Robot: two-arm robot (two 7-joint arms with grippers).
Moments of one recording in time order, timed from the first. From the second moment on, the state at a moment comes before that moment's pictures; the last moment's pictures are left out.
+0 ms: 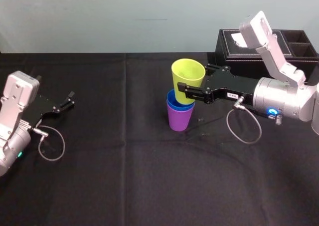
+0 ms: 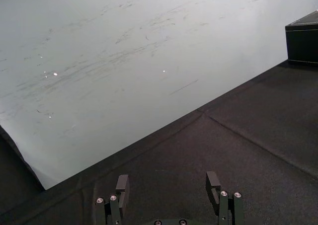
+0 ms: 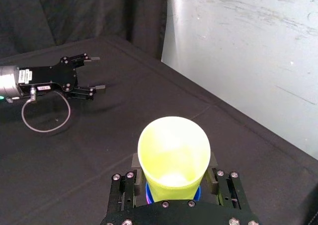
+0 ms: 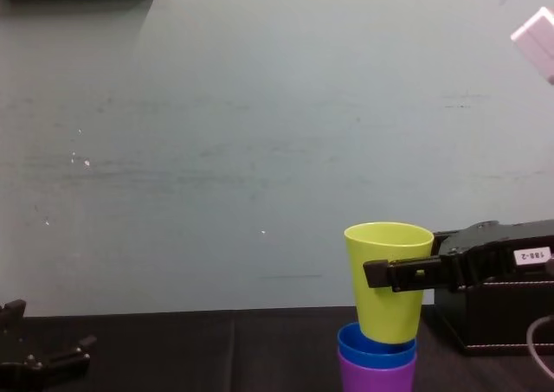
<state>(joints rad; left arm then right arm) -0.20 0.60 0.45 -1.41 -0.25 -0.12 0.03 0.46 0.60 -0.52 -1.55 0.51 0.29 0.54</state>
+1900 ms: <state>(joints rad) -0.20 0.60 0.45 -1.41 -0.25 -0.12 0.03 0.47 0.57 -0.54 -1.48 0.48 0.25 0.55</state>
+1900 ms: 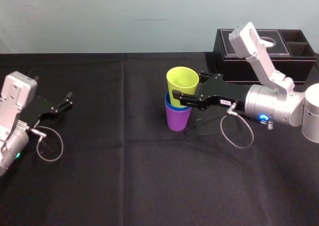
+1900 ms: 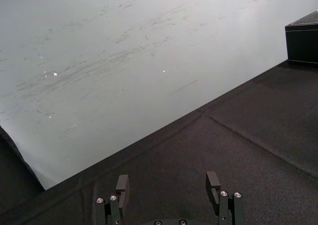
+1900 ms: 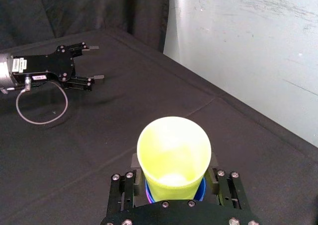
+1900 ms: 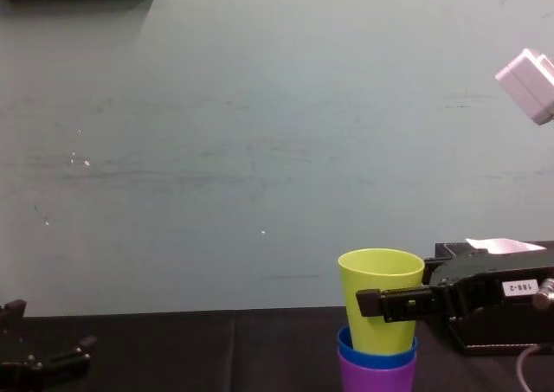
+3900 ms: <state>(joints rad) -0.20 0.60 0.45 -1.41 -0.25 -0.12 0.03 0.25 0.63 -0.33 -1.65 0.50 0.15 0.37</state>
